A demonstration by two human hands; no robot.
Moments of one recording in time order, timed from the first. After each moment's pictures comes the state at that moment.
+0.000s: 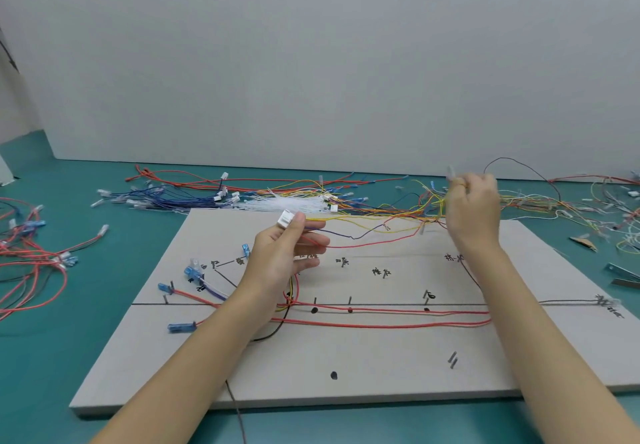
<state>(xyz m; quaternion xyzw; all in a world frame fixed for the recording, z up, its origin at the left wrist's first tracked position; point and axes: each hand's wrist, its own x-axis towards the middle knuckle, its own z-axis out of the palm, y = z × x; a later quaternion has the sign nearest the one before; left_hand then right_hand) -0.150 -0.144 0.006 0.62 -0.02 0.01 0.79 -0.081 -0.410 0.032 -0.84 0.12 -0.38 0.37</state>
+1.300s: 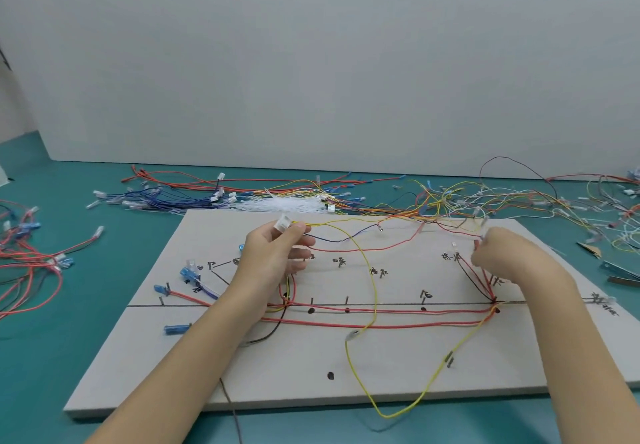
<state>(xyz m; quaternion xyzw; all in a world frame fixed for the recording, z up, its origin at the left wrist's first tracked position) -0.142 -0.138 0.001 0.66 0.03 0.02 0.75 -0.134 -0.454 0.034 -0.96 0.23 0.01 0.13</state>
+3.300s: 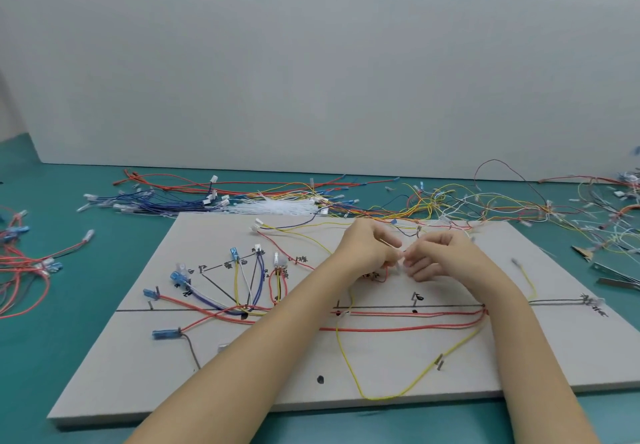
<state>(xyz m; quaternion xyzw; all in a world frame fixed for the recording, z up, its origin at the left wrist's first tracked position) -0.099 -0.256 0.002 0.79 -0.12 -0.12 0.59 -0.128 -0.423 0.003 -0.81 0.03 0.01 0.59</state>
